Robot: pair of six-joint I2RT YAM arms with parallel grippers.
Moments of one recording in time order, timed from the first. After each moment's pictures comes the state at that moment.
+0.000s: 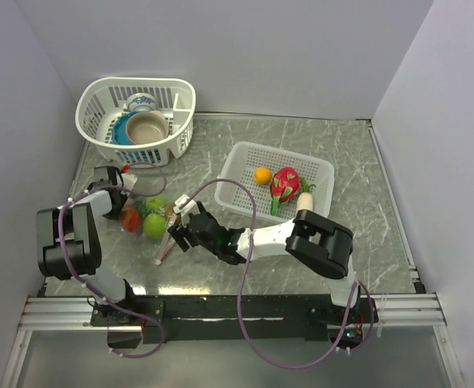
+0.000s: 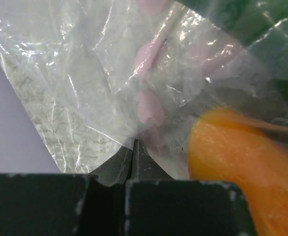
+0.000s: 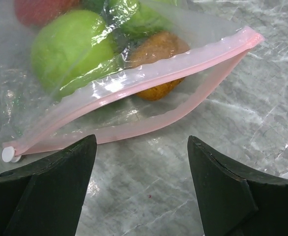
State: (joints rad) left arm 0.19 1.61 0.80 -0.22 -0.21 0.62; right arm 1.18 1.95 1.07 0.45 0.33 0.12
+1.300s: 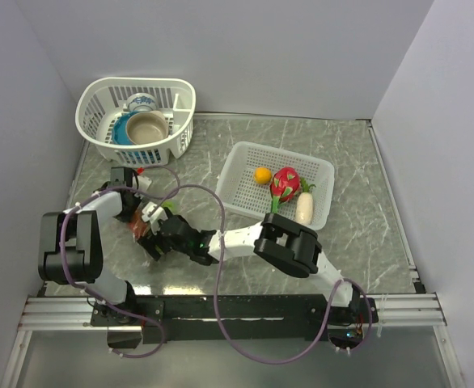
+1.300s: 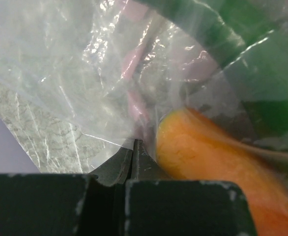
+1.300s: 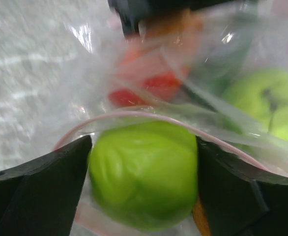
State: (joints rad) left arm 0.04 1.56 0.79 -0.34 -0.23 0.51; right arm 1.23 2.22 1.41 0.43 0.16 0.10
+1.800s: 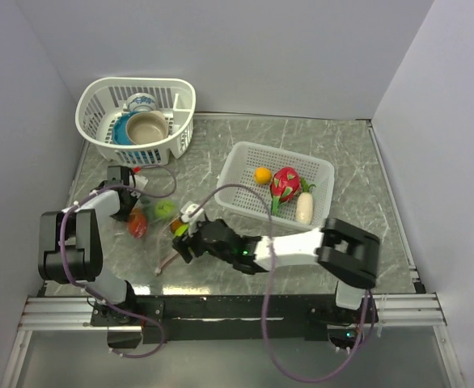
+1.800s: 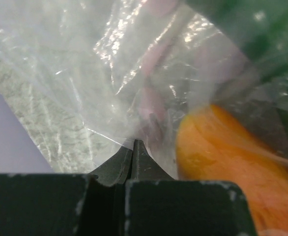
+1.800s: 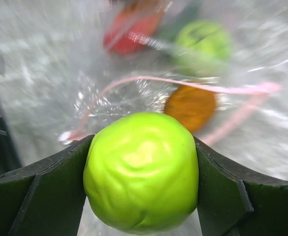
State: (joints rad) left arm 0.07 1.56 0.80 -0.34 -0.25 0.54; right arm 1.23 1.78 0.93 0.52 0.20 0.14
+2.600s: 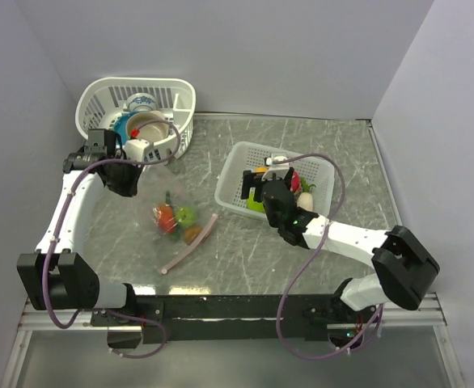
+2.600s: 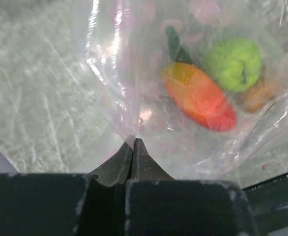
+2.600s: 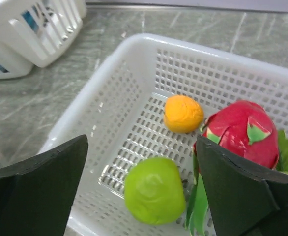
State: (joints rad) left arm 0.02 1.36 1.30 -0.98 0.23 0.42; right arm 0.81 1.38 0.73 0.43 0.61 0.25
